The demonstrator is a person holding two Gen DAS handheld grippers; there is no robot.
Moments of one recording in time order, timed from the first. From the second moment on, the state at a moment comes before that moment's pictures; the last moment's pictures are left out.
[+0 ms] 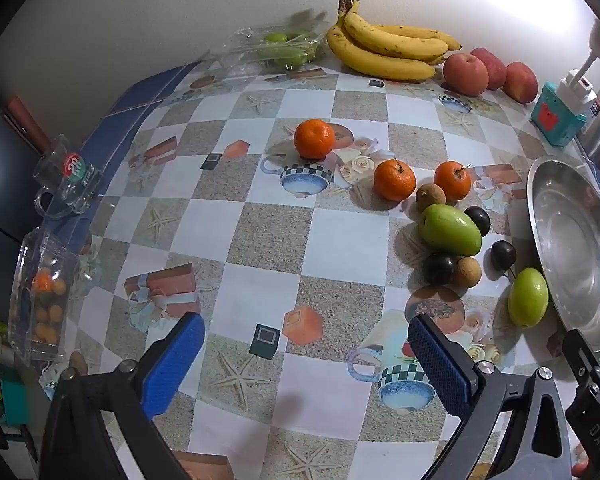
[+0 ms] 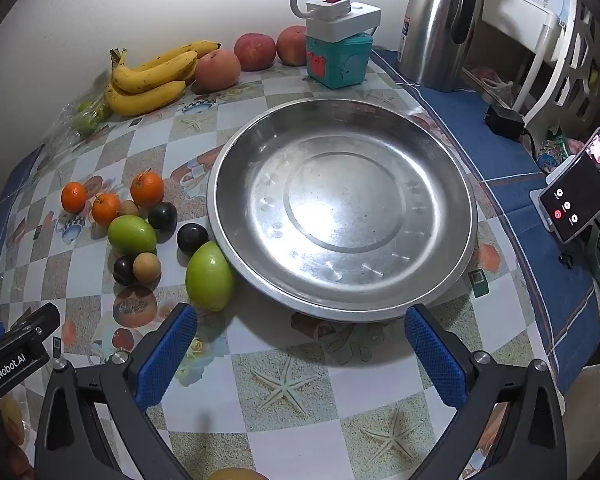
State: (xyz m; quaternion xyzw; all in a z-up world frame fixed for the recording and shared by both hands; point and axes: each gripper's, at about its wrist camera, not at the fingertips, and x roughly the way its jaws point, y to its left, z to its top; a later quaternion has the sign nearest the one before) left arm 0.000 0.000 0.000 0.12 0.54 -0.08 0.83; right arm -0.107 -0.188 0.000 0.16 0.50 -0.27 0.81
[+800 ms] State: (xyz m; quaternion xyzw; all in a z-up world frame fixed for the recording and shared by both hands) left arm -0.005 -0.001 0.001 0.12 0.53 -0.08 0.84; right arm -0.107 -0.188 0.001 0.16 0.50 -0.27 0.81
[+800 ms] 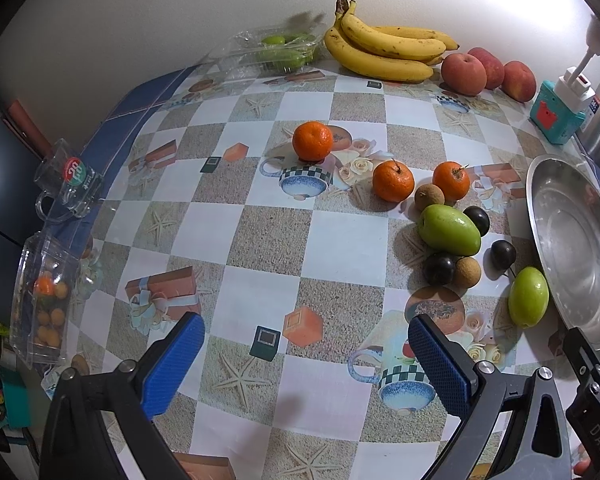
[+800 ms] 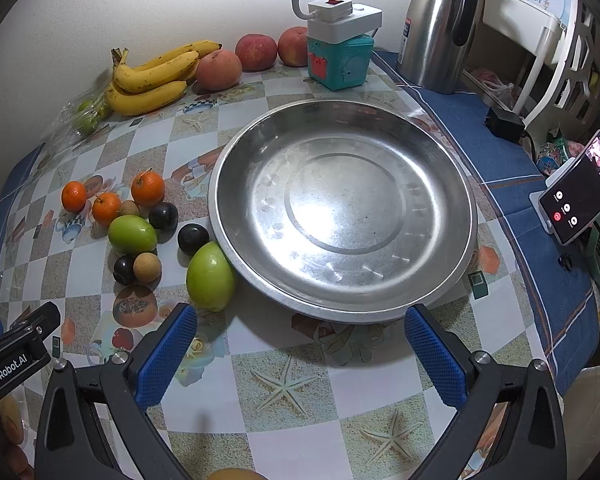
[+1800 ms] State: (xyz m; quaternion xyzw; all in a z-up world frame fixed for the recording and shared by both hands) left arm 0.002 -0.002 0.004 0.10 0.53 -0.08 0.84; right arm -0.103 -0.183 0.003 0.17 0.47 -0.26 0.82
